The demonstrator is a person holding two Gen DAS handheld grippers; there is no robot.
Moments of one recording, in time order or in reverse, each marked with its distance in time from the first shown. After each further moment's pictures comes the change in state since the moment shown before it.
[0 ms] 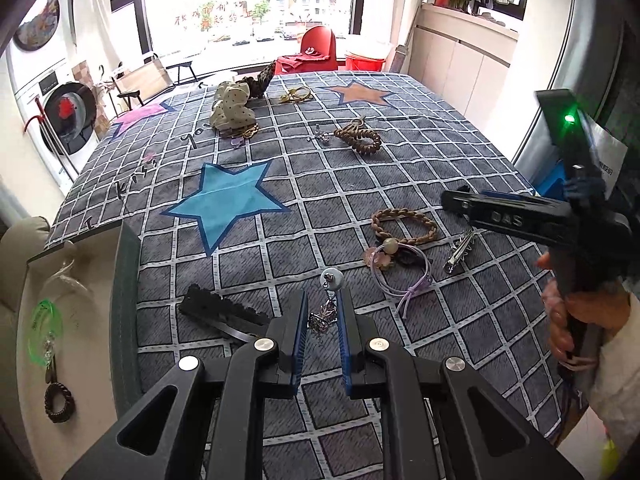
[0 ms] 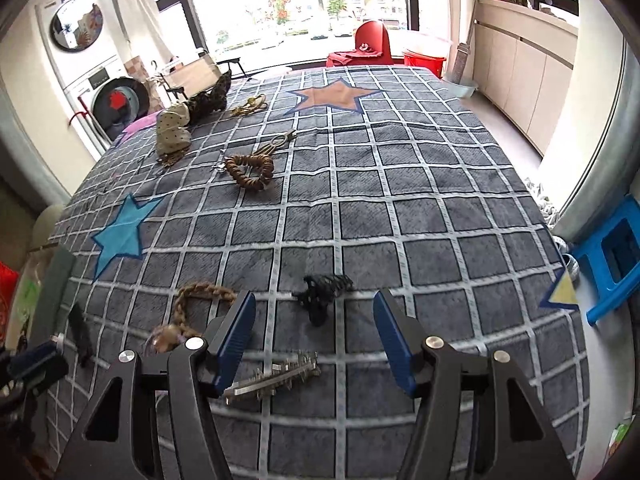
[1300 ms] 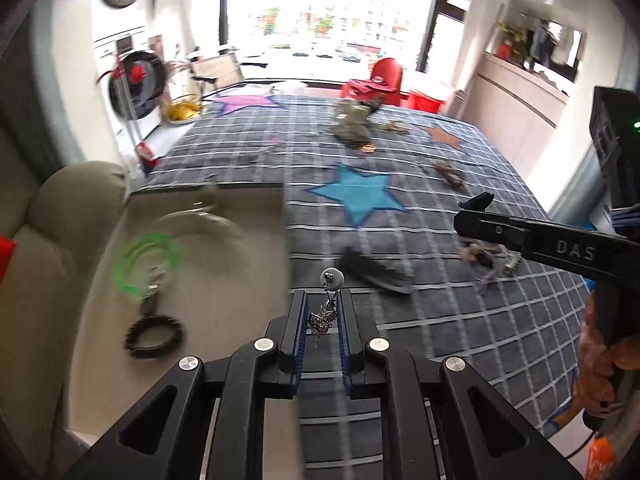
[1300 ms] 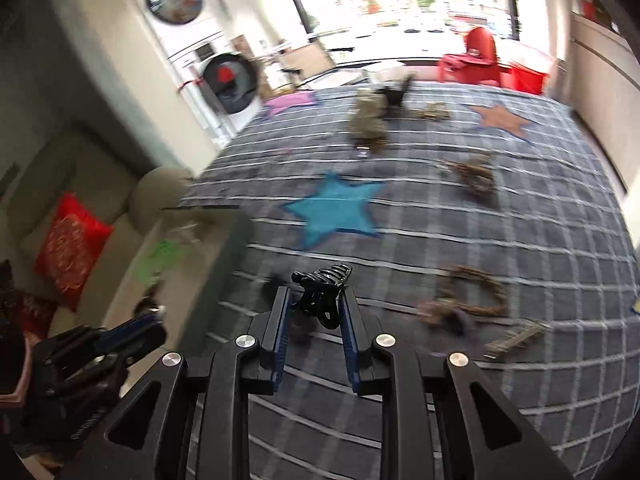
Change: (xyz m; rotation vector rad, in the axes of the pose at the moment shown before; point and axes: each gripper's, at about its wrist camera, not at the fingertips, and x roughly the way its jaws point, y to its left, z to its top) left arm -0.080 0.117 -0.056 -0.223 -0.092 0.100; right arm -0.069 0.177 -0.017 -0.205 0.043 0.348
